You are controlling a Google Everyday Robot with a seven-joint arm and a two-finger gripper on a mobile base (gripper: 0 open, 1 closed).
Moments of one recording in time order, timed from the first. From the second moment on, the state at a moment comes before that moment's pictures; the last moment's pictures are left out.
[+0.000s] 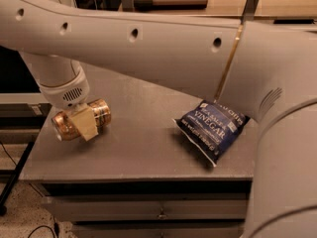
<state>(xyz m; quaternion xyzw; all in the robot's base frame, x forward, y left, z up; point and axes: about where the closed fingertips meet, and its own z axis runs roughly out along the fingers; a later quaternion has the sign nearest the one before) 0.478 0.165 0.850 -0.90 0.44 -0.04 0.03</state>
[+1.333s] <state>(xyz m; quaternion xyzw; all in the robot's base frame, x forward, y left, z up) 0.468 0.171 0.843 -0.90 0.43 0.00 0.03</state>
